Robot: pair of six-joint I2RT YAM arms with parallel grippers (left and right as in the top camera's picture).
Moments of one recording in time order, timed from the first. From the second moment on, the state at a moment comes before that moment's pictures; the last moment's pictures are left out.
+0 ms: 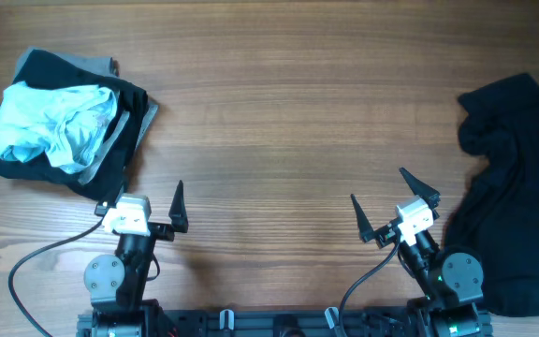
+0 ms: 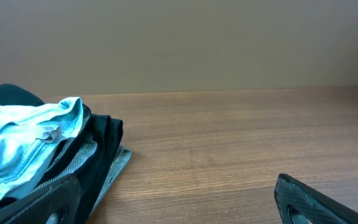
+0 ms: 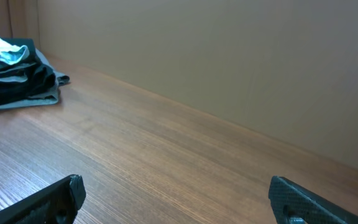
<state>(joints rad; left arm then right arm) 0.07 0.01 0.02 -0.06 0.21 -0.02 0.19 0.02 0.02 -0.01 -0.26 -0.20</state>
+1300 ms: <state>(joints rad) 0.07 1.17 1.32 -0.88 0.39 -0.03 -0.14 1.60 1.22 -0.58 0.15 0.38</state>
